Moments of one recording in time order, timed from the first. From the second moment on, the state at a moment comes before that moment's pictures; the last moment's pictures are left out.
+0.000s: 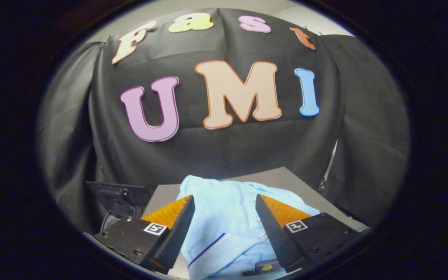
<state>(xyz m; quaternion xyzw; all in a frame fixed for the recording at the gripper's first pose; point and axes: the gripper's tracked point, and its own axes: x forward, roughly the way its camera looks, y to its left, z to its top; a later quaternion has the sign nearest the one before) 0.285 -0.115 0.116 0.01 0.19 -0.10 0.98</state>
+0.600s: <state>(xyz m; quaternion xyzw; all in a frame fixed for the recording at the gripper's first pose) 0.293 -0.140 0.062 0.02 0.27 -0.12 0.95</state>
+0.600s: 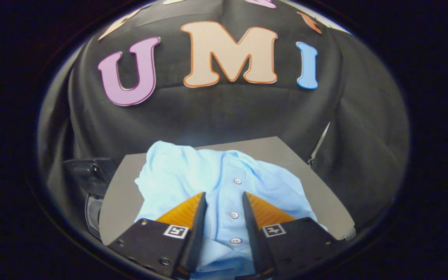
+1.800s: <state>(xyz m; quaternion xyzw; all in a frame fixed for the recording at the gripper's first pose) 0.271 0.011 0.203 0.00 0.12 -0.06 0.99</state>
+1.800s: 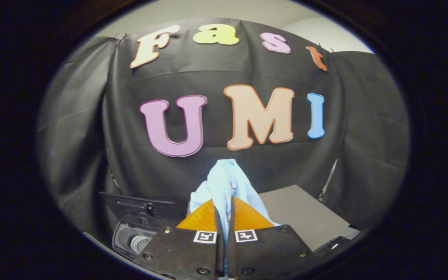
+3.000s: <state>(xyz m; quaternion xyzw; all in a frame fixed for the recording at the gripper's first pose) 0.312 0.267 0.027 -0.02 0.22 0.08 0.97</state>
